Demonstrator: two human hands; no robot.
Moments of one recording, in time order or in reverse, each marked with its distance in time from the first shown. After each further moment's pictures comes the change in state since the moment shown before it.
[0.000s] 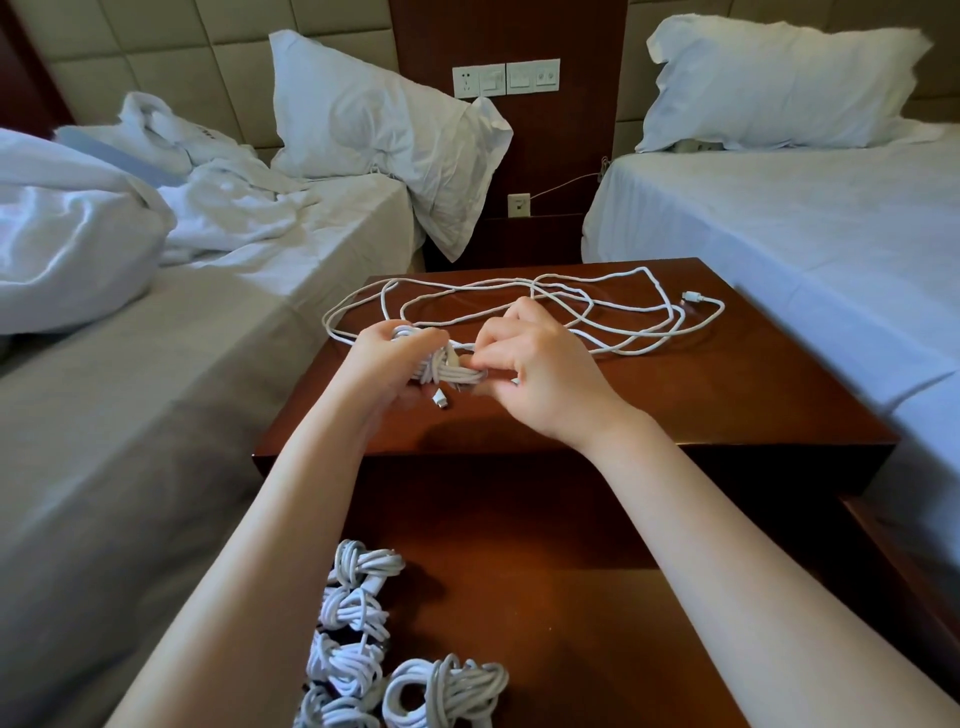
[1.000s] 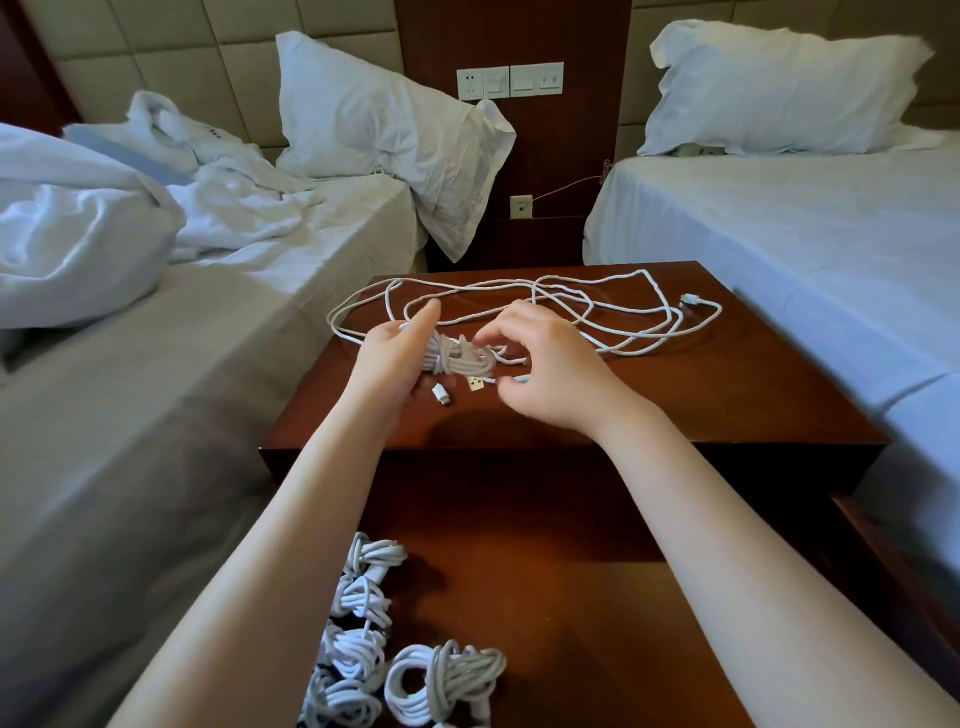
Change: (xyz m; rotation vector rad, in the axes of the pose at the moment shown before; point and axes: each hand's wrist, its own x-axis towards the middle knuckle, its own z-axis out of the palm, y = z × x) left_hand 0.003 -0.002 0.009 -0.129 0.064 -0.006; right_hand 0.001 0.002 -0.011 0.158 -0.143 0.218
